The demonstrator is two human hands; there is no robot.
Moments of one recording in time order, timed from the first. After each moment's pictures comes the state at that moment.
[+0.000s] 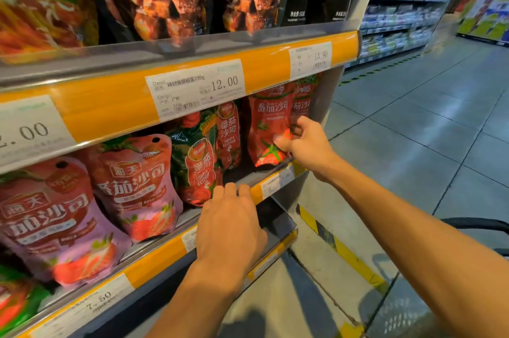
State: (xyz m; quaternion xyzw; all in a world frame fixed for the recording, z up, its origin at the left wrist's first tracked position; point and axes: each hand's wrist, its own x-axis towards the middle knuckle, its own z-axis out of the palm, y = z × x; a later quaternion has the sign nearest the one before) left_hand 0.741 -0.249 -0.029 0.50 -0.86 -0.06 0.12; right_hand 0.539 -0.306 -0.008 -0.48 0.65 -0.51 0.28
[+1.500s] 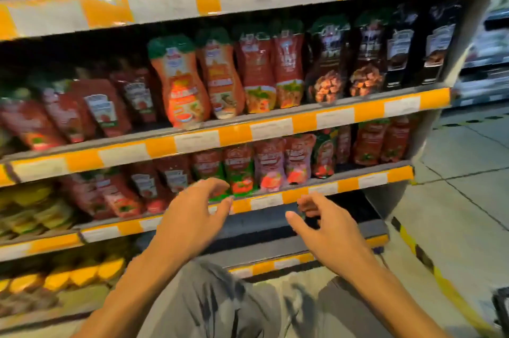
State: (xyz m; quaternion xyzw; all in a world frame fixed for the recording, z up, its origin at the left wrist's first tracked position) left_hand 1.004 -0.034 0.130 0.64 -0.72 -0.08 0.26; right_hand 0.753 -0.033 0.080 -0.69 0.59 -0.34 0.26
